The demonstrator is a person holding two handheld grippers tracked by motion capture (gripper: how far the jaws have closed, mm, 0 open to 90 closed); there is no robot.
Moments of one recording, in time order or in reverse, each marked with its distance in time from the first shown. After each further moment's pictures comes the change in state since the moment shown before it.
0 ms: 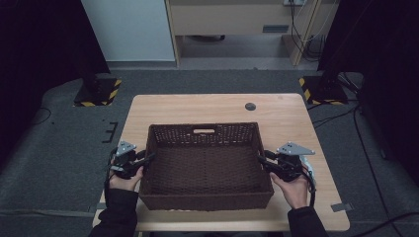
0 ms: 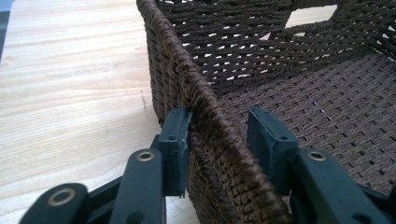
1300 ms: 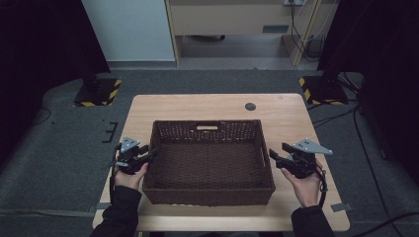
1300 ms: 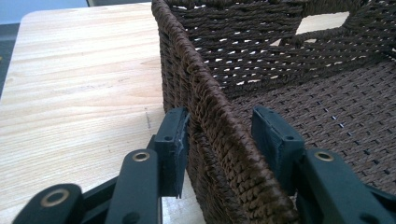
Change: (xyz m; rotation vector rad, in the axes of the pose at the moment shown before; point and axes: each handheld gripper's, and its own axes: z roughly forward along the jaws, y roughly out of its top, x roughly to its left) left arm 0.000 0.006 0.016 -0.039 0.030 -0.002; right arm -0.030 0.000 -0.022 -0.083 -0.120 0.055
